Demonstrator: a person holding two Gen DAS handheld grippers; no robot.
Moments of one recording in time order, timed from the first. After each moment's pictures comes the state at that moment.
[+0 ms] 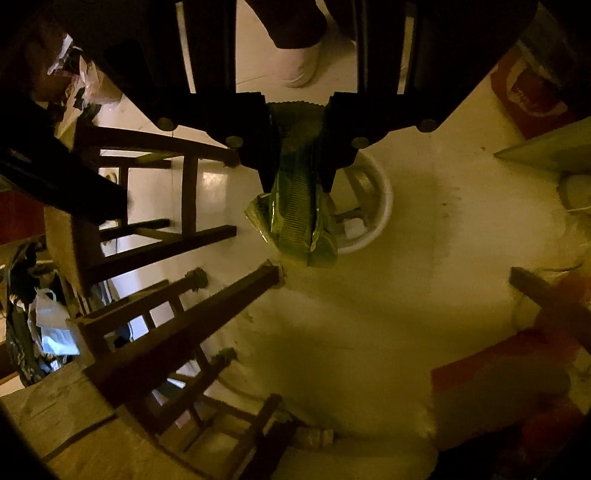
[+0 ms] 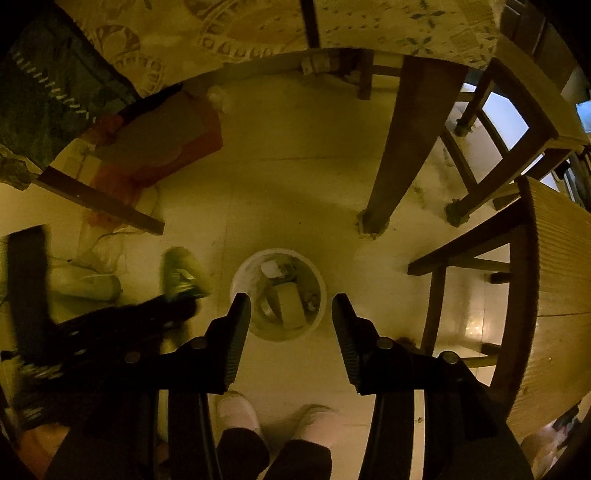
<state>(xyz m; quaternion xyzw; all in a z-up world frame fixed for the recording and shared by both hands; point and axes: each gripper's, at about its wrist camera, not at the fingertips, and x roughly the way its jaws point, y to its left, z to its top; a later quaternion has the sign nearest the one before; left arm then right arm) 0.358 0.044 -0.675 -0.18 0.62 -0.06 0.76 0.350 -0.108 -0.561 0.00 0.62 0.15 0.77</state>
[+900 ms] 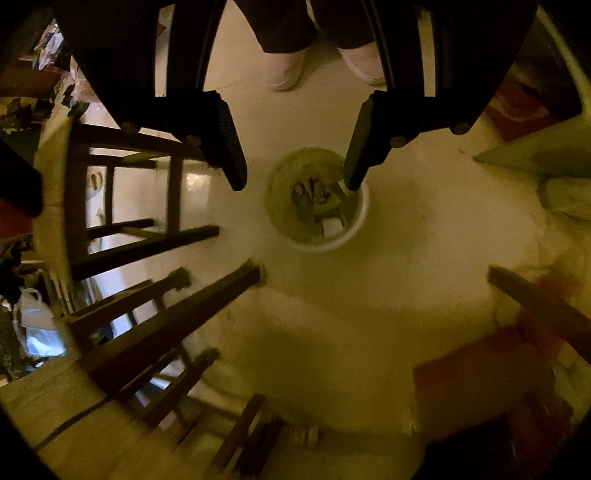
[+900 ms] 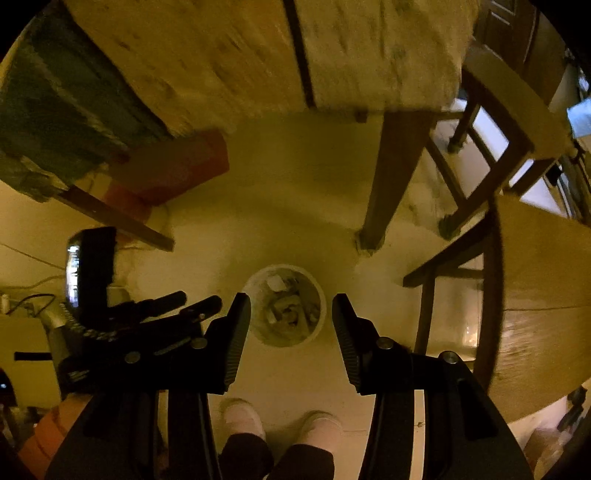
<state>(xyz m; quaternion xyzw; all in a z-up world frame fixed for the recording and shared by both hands) 0.358 0.060 -0.630 -0.15 0.62 -0.02 0.77 0.340 -0.117 -0.499 0.01 0.59 0.16 0.79</state>
